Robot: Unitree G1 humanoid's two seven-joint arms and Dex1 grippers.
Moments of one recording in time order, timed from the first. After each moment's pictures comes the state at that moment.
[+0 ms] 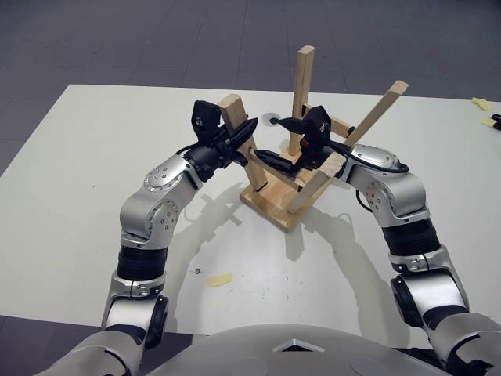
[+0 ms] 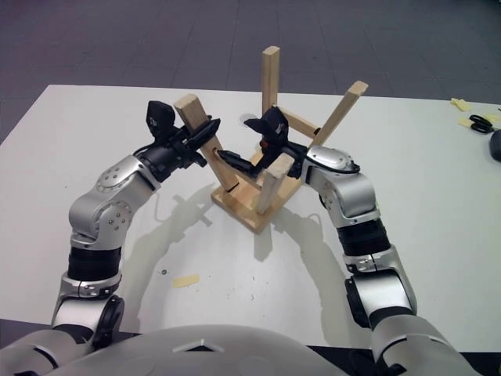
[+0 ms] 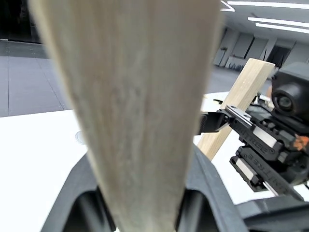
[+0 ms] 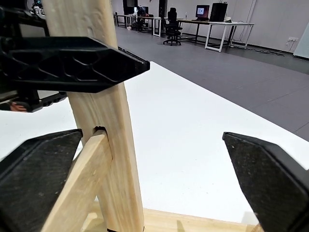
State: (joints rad) left arm -0.34 0.25 -0.08 -0.24 -0.53 0.61 -0.32; right arm -0.50 -0.39 0.20 0.03 0.42 0.50 0.71
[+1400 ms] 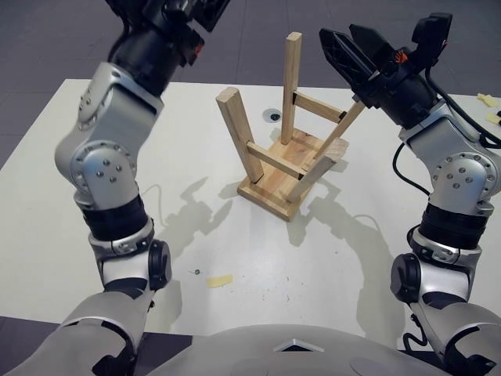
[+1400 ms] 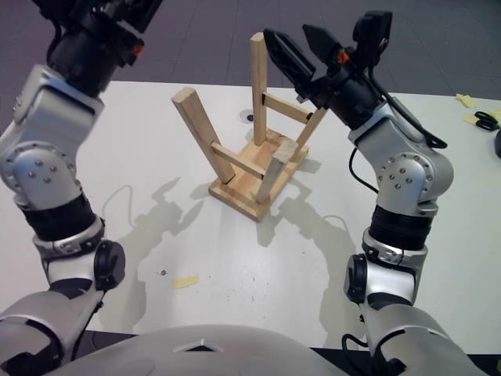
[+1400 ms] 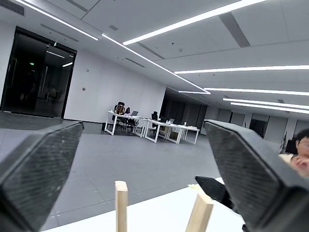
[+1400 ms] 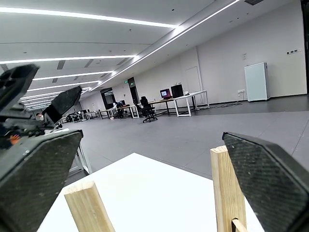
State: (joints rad) left arm -0.77 0.27 0.22 -0.26 -0.83 0.68 -0.18; right arm -0.61 -0.36 -0.27 -0.19 0.86 0.74 0.46
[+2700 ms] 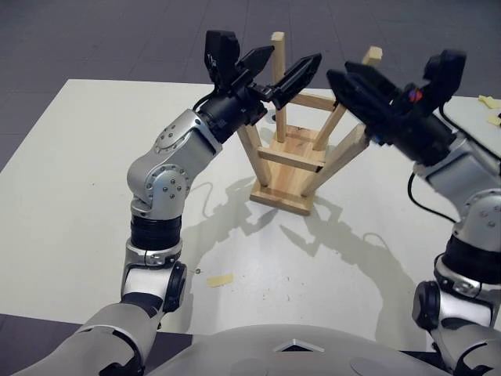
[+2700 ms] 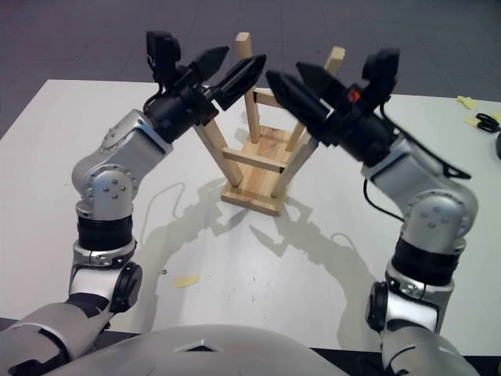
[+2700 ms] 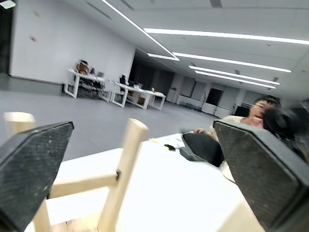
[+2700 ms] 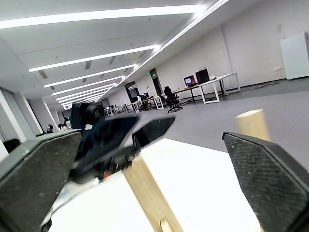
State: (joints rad) left arm -0.59 0.13 -0.03 -0.19 -0.73 0.59 -0.30; right arm -0.36 -0.50 -0.26 -0.41 1.13 0.79 0.44
